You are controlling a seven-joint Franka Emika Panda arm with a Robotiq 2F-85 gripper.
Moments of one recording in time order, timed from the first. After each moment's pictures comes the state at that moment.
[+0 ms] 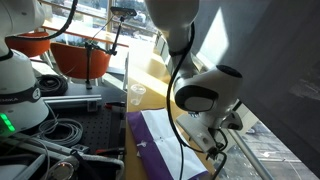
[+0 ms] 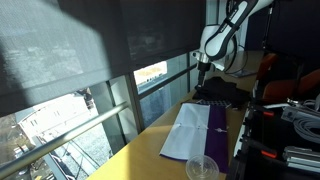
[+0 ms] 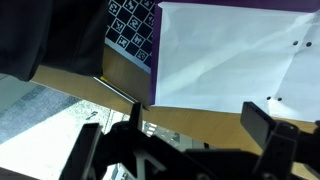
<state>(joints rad) -0.24 0.56 0.02 -2.00 -0.06 2.79 -0.55</state>
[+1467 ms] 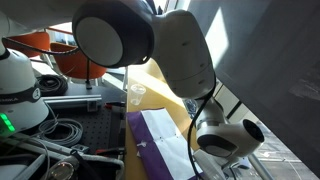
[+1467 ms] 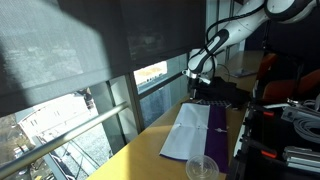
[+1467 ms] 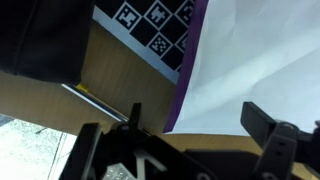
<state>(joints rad) -0.35 1.10 0.13 -1.31 0.02 2.47 -0.79</state>
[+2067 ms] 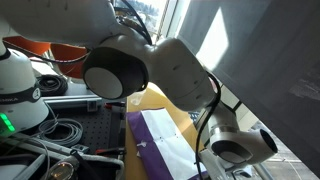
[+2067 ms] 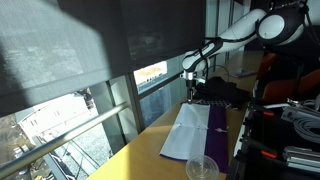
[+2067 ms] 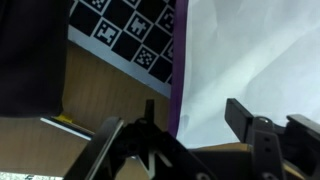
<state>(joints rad) -0.33 1.32 0.12 -0.88 0.03 2.07 -0.66</state>
